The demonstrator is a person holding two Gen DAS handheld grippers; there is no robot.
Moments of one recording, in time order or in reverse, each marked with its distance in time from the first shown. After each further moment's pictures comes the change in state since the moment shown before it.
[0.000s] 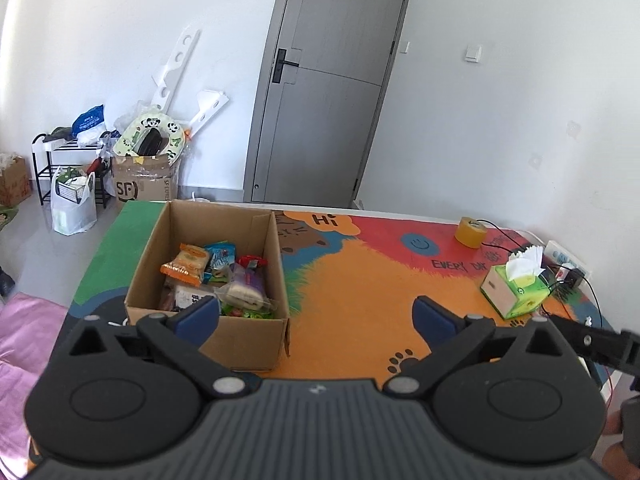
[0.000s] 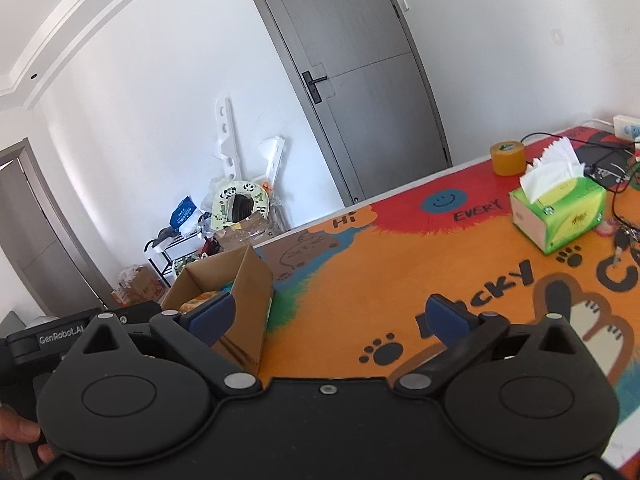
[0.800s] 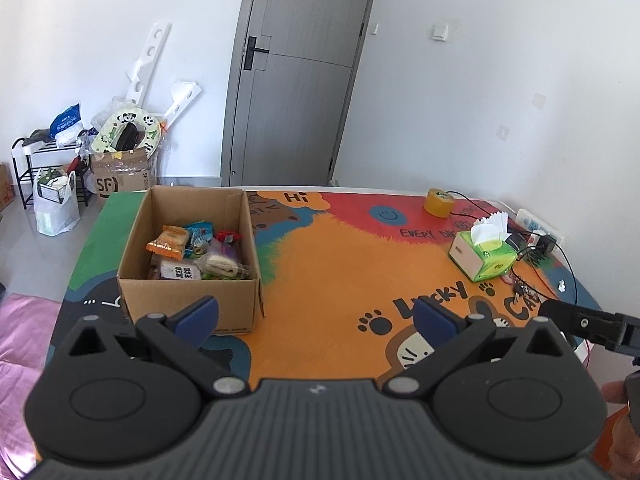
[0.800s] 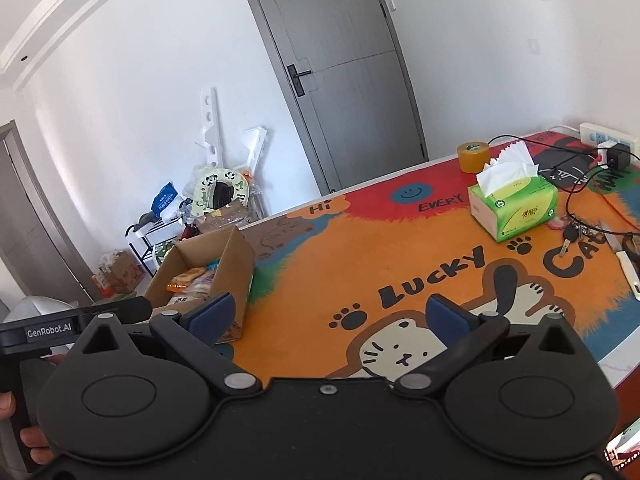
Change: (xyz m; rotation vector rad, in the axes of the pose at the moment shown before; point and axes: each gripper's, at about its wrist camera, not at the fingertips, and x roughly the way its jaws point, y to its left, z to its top) left arm -0.031 -0.014 -0.017 0.060 0.052 -0.061; right arm -0.052 0.000 -0.009 -0.032 0.026 -0.077
